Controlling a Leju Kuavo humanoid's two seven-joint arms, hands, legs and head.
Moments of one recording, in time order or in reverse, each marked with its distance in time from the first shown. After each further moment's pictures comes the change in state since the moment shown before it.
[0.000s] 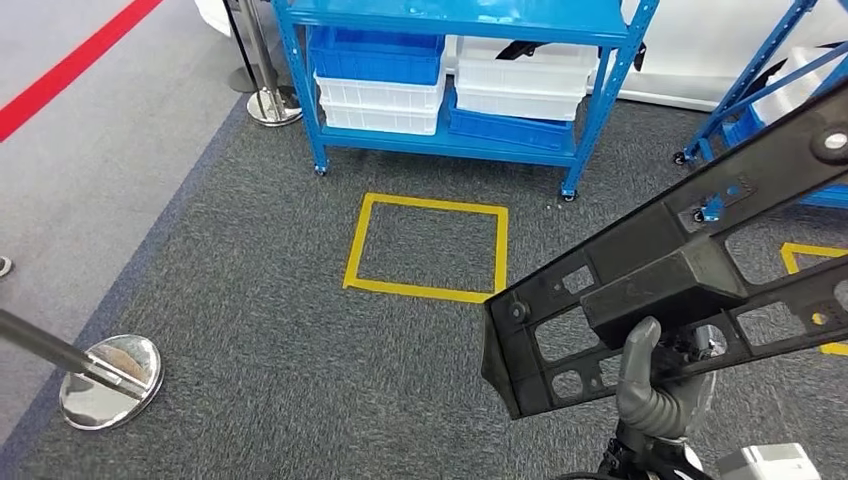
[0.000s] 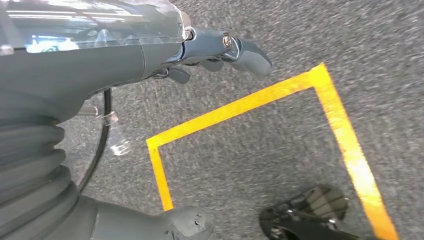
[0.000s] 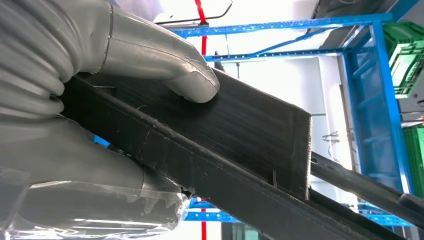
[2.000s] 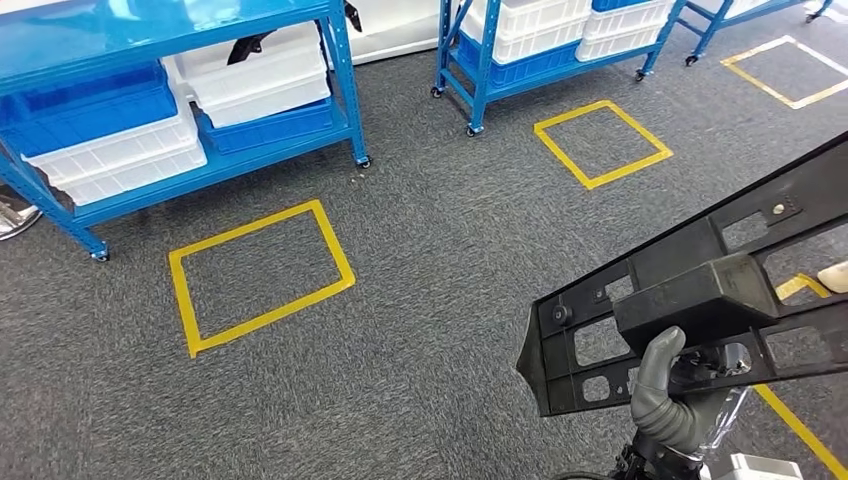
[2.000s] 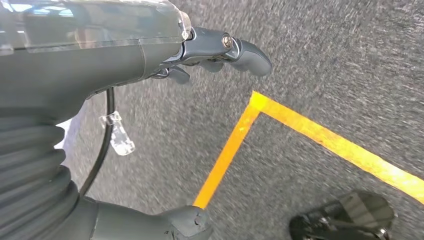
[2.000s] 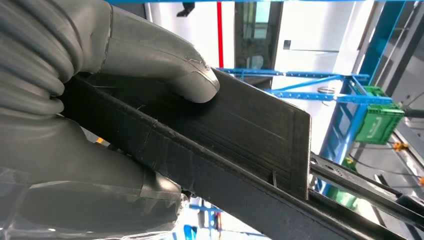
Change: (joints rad) left arm -0.005 -0.005 -0.089 0.005 -0.025 0.034 0.085; right arm 0.034 0.054 -0.053 -0.010 0.146 -0.119 -0.029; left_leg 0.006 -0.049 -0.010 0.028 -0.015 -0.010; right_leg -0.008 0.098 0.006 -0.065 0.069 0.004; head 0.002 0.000
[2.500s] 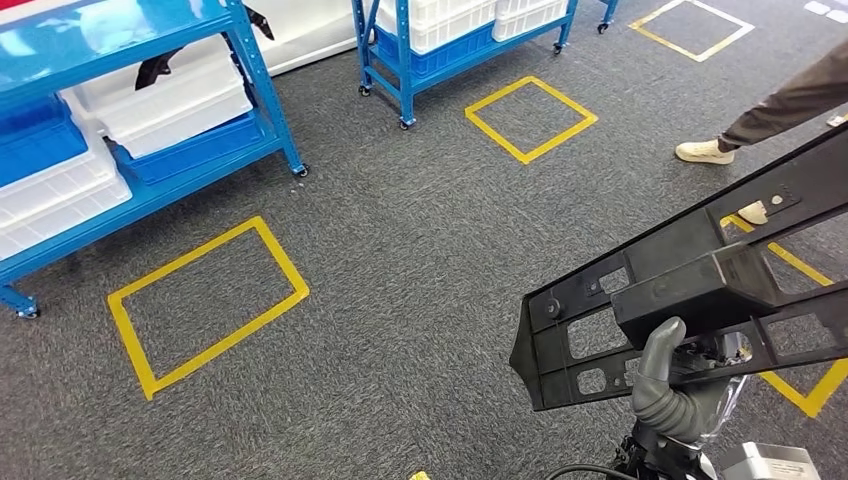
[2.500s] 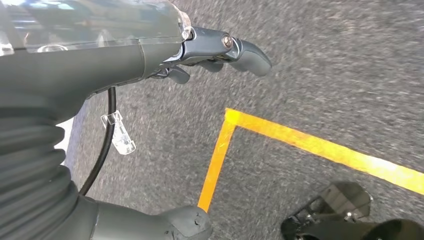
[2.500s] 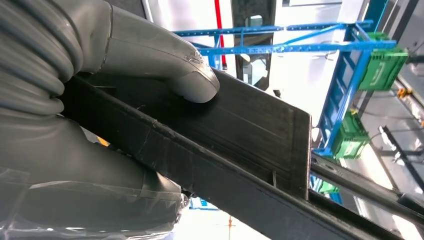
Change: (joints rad) left arm -0.015 -0.004 -0.015 0.000 -0.004 0.001 -0.004; right arm -0.031 -0.001 0.002 0.008 -0.062 0.046 0.025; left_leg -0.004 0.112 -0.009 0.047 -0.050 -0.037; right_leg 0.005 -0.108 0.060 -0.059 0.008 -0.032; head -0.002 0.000
